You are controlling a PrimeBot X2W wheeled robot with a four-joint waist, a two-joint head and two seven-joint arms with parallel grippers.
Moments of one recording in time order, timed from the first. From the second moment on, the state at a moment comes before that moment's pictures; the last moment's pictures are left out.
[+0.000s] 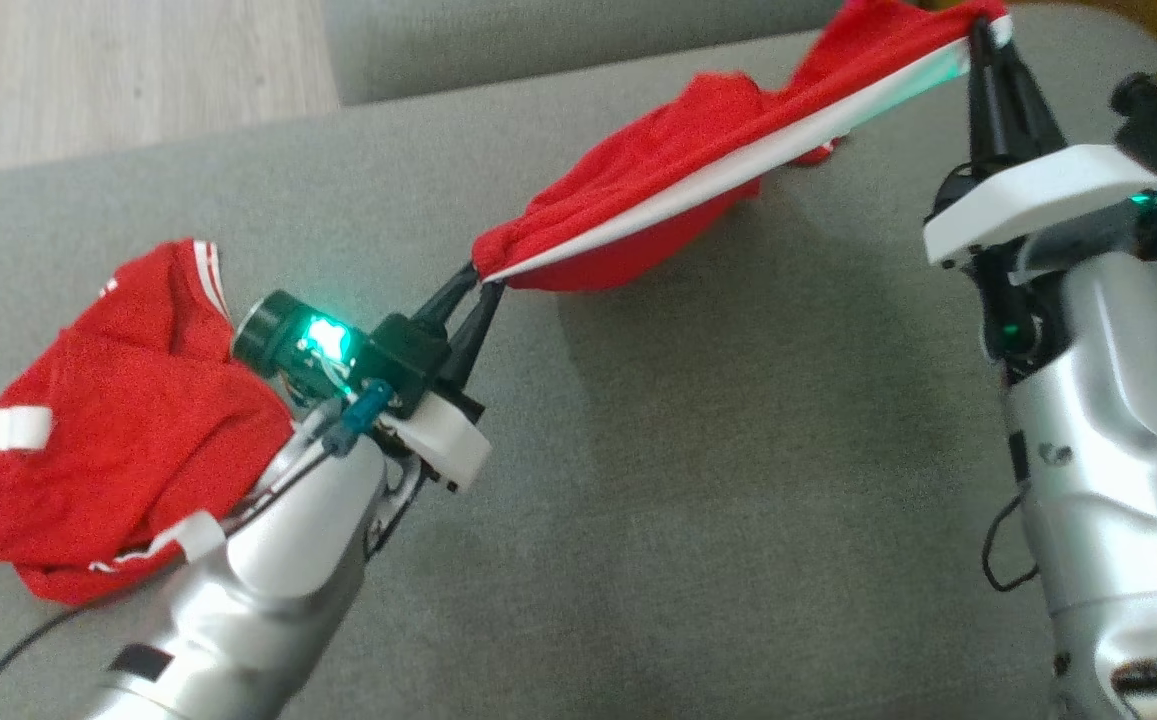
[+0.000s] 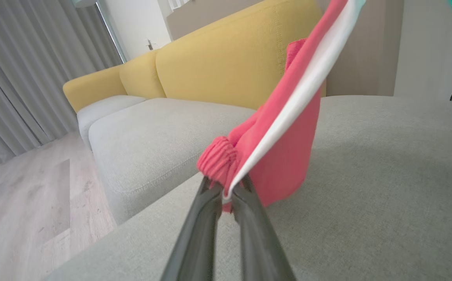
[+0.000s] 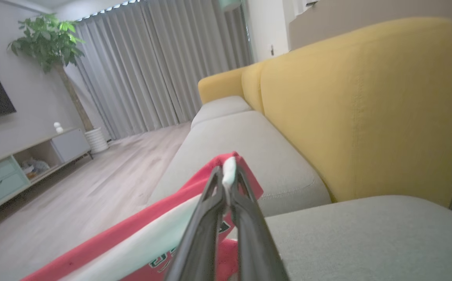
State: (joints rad) left arm -0.66 0.18 -0.71 0.63 -0.23 -0.03 -0.24; right arm -0.72 -0.07 0.01 0.62 0.29 0.13 -0.07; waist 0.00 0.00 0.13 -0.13
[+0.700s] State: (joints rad) left arm -0.83 0.31 -0.67 0.42 -0.26 -0.06 -0.05; right arm -0.53 -0.06 -0.07 0.00 0.23 0.13 0.14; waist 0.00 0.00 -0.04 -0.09
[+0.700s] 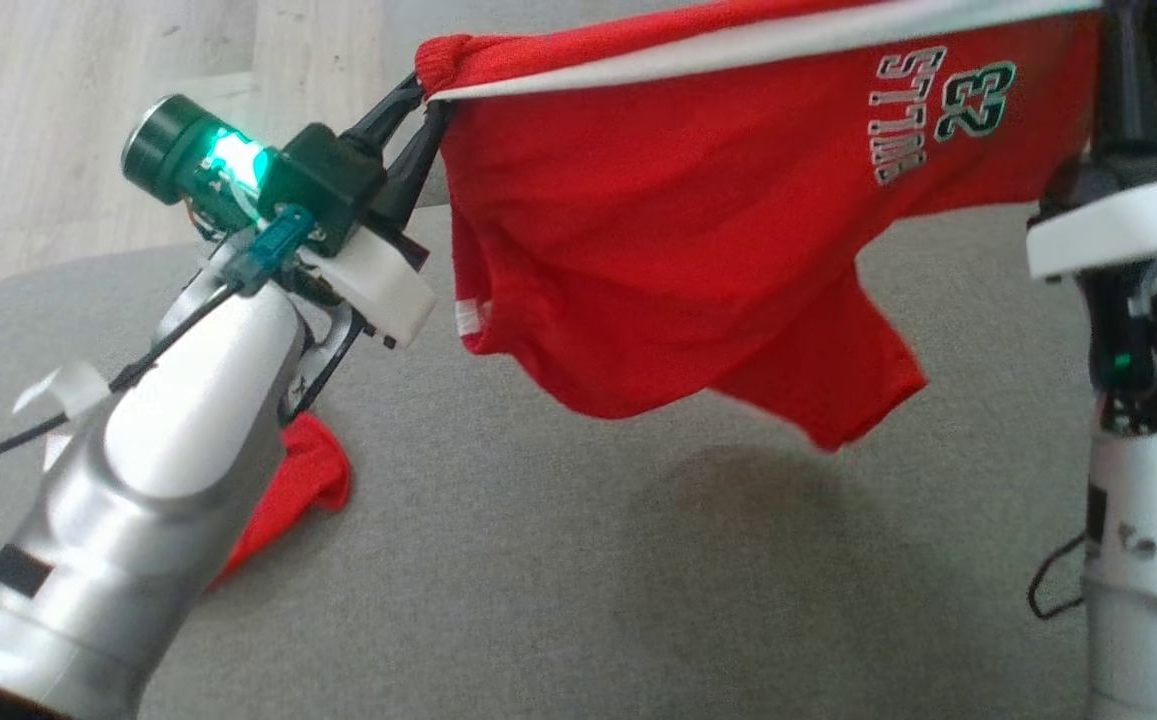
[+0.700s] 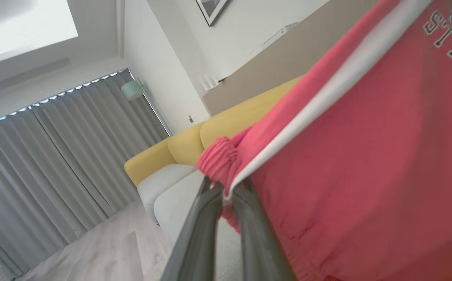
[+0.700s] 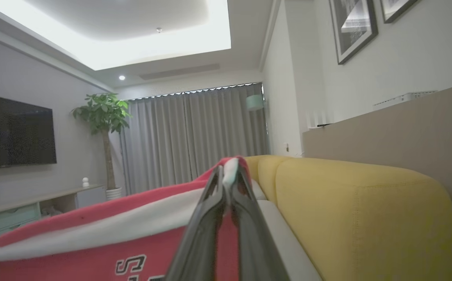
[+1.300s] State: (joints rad) left arm -0.88 0.38 -0.64 0.29 -0.50 -0.12 0.28; right arm -0.67 -0.05 -0.08 0.11 0.19 0.13 0.23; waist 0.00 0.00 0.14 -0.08
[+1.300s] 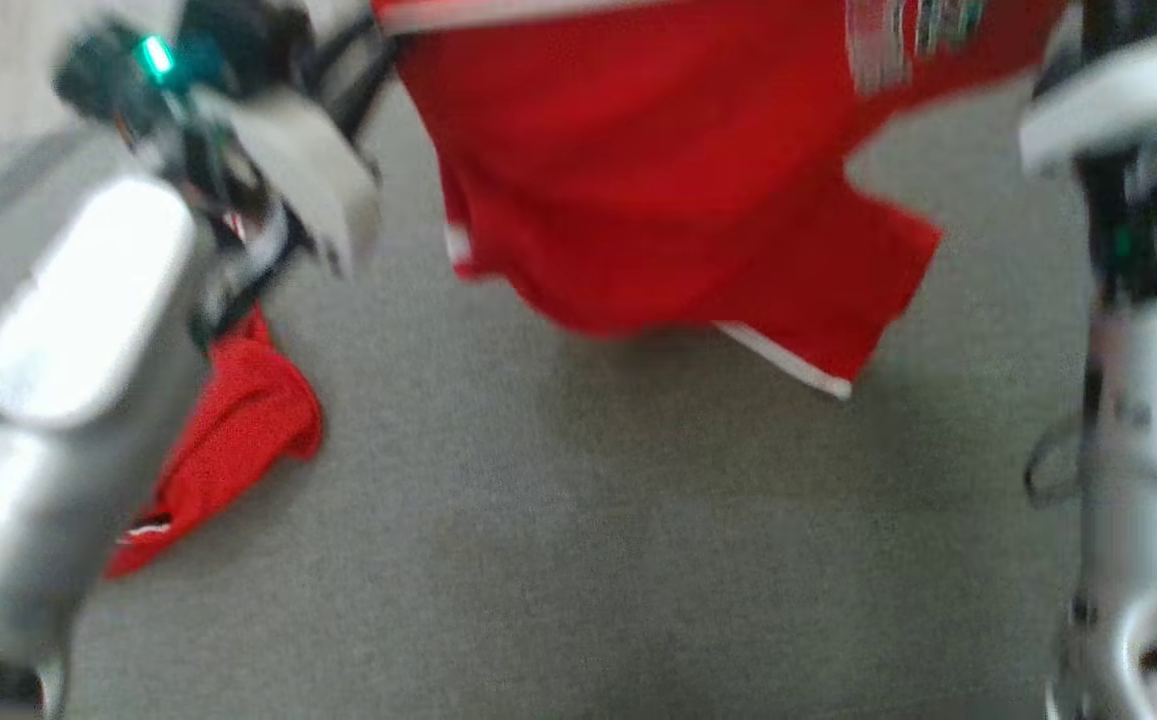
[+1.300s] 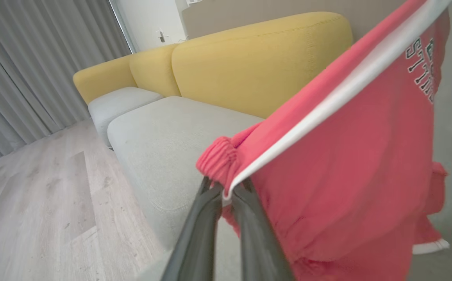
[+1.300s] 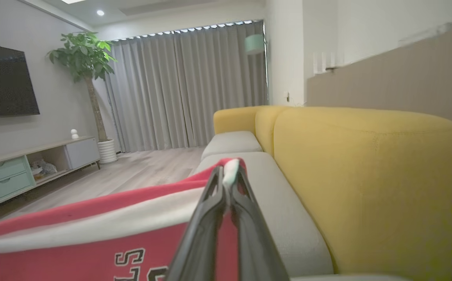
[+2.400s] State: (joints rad) left arm -1.01 0.32 -1.16 0.72 -0.61 -0.13 -0.17; right arm -1.03 -0.14 -0.03 1.25 -0.04 0.13 -0.12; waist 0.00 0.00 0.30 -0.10
